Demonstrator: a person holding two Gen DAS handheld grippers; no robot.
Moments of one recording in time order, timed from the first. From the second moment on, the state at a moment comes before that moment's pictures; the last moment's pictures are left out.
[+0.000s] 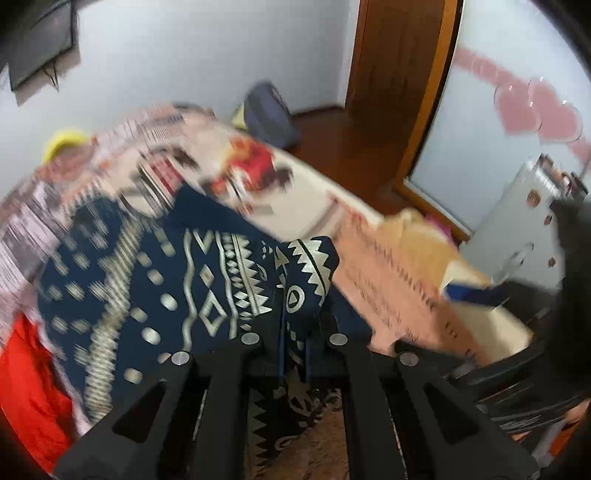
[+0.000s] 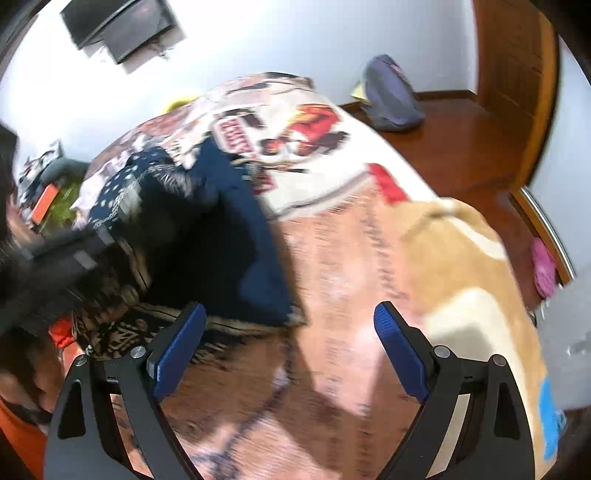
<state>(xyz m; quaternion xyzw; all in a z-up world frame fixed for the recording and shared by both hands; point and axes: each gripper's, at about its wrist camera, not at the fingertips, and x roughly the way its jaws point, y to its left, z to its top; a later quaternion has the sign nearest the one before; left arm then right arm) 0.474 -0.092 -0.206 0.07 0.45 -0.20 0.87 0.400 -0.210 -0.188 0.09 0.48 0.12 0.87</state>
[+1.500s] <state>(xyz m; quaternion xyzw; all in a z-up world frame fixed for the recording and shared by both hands) 0.395 0.089 -0.239 -0.06 0.47 -0.10 0.88 0.389 -0.141 -0.151 0.10 0.49 0.25 0.83</state>
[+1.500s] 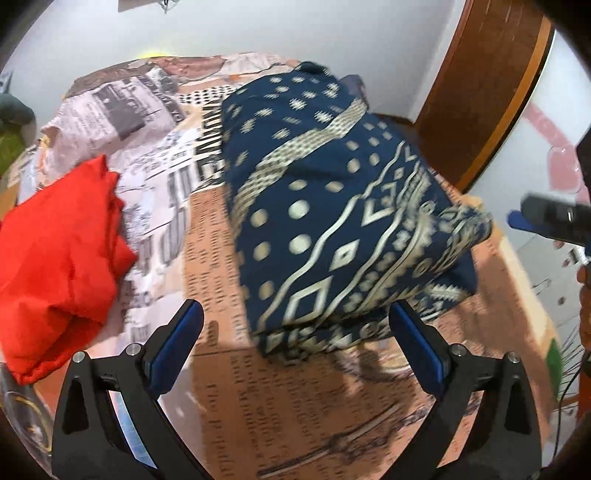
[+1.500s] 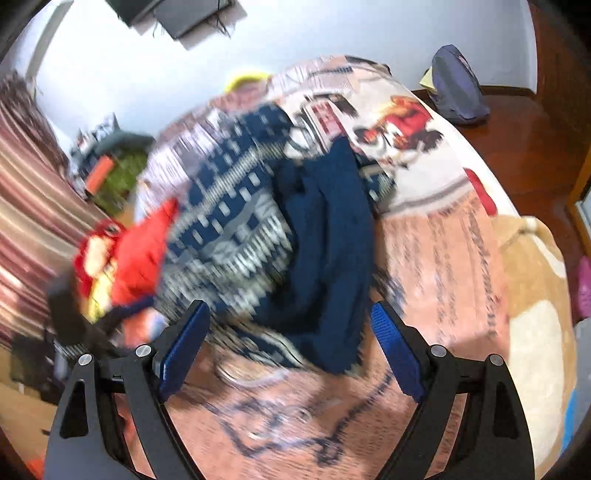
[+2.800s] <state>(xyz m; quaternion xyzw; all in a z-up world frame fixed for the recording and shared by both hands) 0.412 0.079 -0.283 -0.06 0.49 -0.05 0.87 0.406 -0.134 -0.156 0.10 0.46 0.19 0.86</state>
